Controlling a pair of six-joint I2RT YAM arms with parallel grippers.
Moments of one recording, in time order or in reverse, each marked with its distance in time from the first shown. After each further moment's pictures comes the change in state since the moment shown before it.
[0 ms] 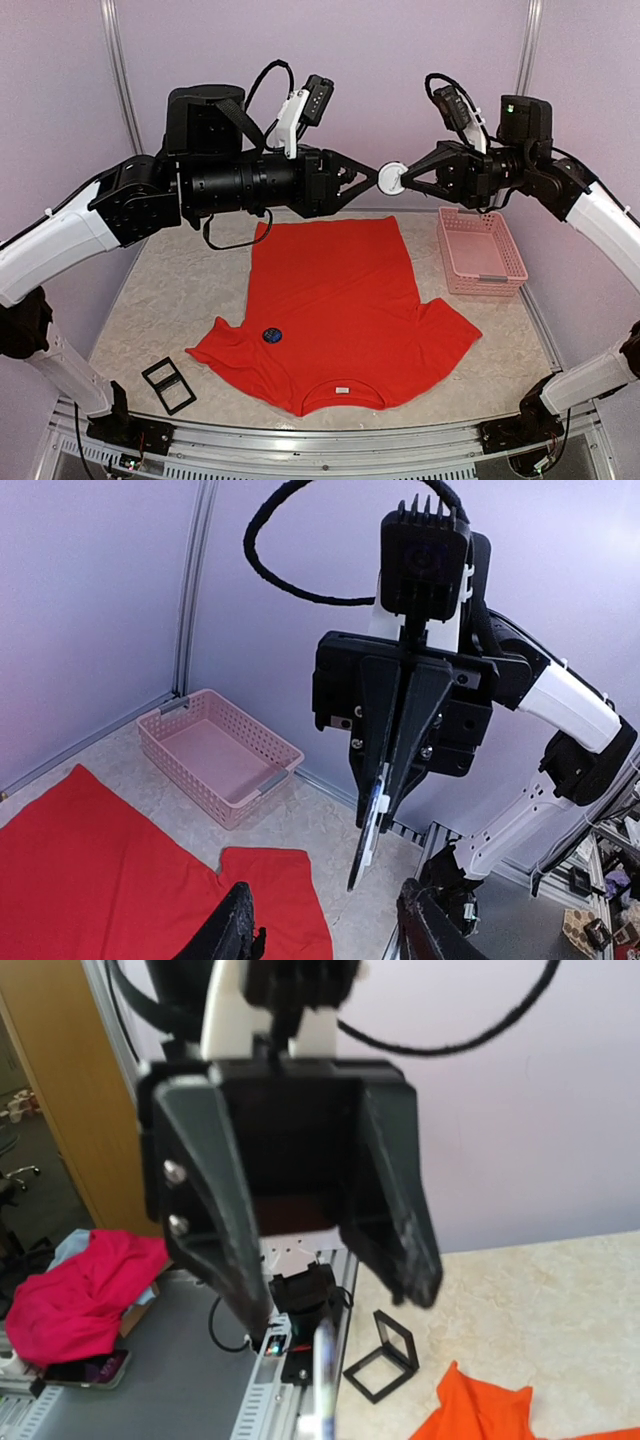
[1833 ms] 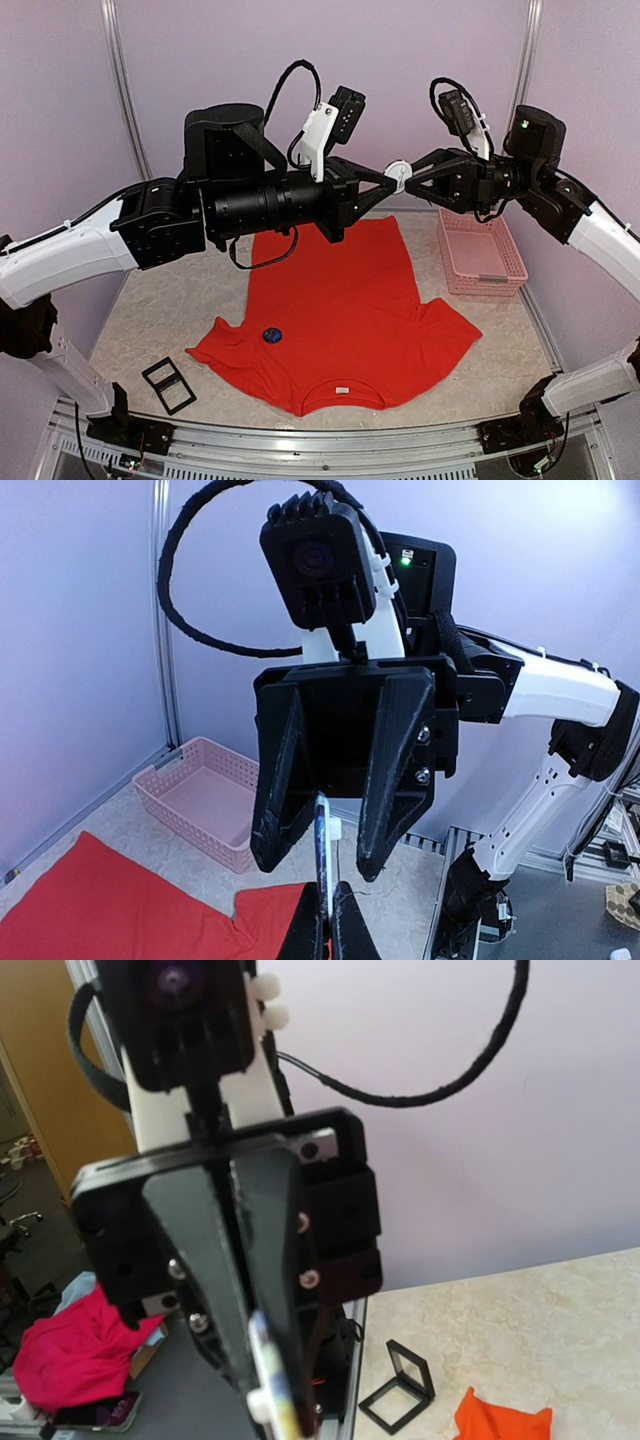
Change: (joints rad) left arm -0.074 0.042 -0.051 0.180 -0.027 0.184; right arm 0.038 -0.082 -0.163 0.271 0.060 0.219
